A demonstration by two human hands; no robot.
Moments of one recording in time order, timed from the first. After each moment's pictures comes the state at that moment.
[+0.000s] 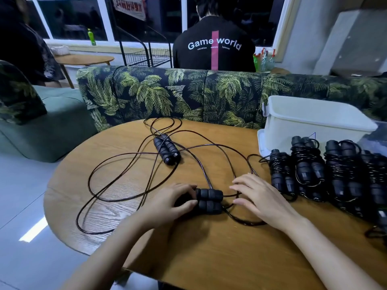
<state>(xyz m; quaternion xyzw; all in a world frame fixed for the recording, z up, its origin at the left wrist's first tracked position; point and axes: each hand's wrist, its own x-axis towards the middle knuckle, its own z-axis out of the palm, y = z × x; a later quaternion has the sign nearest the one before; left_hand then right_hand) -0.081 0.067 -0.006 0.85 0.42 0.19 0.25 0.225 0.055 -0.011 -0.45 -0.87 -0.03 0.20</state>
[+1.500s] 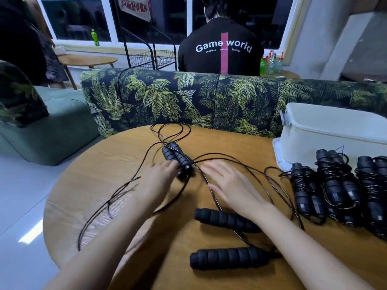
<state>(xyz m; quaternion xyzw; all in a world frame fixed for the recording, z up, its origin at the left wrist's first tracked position) -0.118 0.162 0.003 0.81 0.53 0.20 -0.13 0.119 0.129 0.012 -0.43 -0.88 -0.07 0.21</state>
